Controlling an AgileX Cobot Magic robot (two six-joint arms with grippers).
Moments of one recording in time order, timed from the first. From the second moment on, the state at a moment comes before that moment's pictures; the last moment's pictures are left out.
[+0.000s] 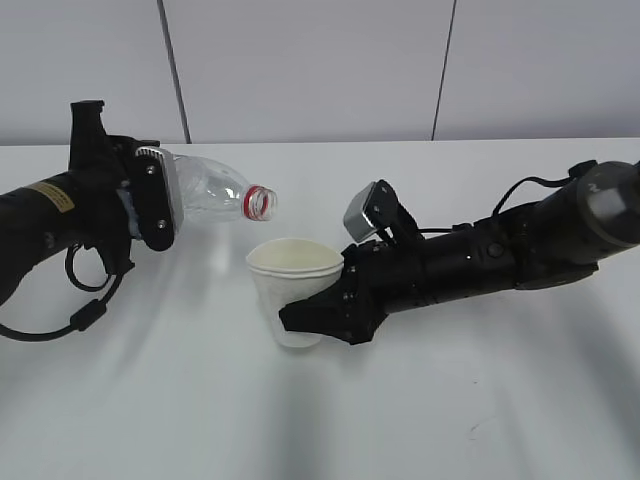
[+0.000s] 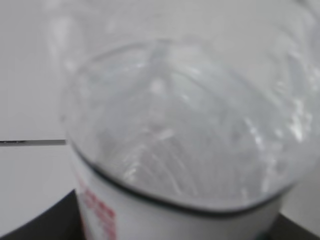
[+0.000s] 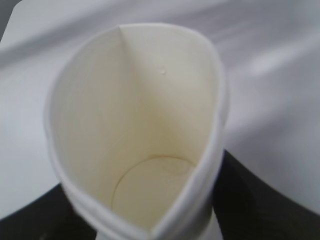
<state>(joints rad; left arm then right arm) -0.30 1.81 -0.73 0.02 -0.72 1.41 0.27 2.15 -1.07 -1.38 -0.93 0.86</state>
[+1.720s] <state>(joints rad) -0.30 1.81 -0.73 0.03 -0.77 1.51 0.28 2.15 -1.07 -1.38 -0.92 0.86</state>
